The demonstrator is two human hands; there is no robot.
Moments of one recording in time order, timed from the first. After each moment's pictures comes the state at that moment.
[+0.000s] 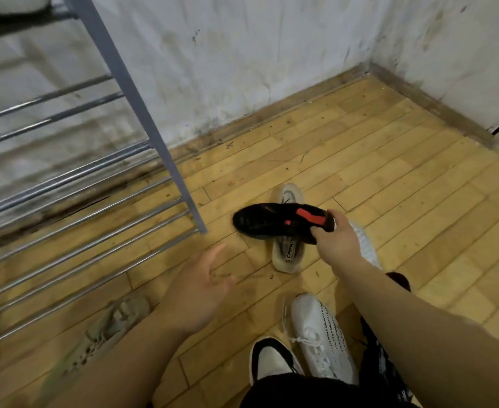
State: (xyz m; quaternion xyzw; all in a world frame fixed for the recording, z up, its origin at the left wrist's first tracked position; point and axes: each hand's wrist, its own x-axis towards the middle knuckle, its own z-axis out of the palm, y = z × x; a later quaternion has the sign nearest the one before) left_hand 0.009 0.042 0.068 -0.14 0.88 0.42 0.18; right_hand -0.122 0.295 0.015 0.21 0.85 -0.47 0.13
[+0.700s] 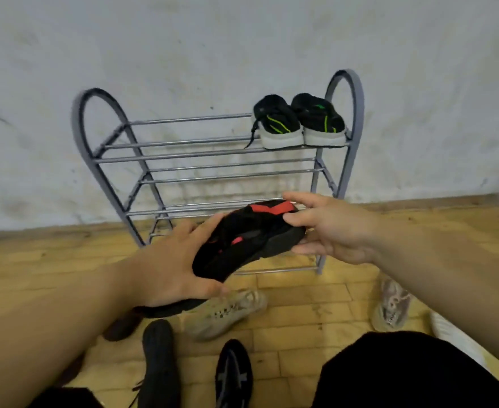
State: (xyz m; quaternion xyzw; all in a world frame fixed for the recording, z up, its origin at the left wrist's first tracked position) left_hand 0.253 -0.126 0.309 -0.15 0.97 0.17 0.07; right_hand 0.045 0.083 0.331 -0.22 0.68 -0.53 0.45
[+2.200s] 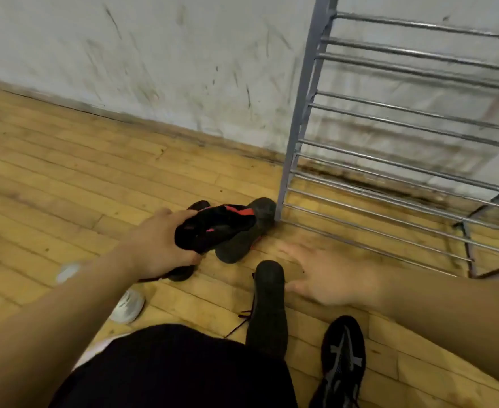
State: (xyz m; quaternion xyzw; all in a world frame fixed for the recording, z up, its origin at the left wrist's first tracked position) left_hand 0.516 -0.331 0.163 -0.47 0.83 0.28 0.04; right_hand 0.242 -0.165 0.159 -0.64 0.70 0.05 0.32
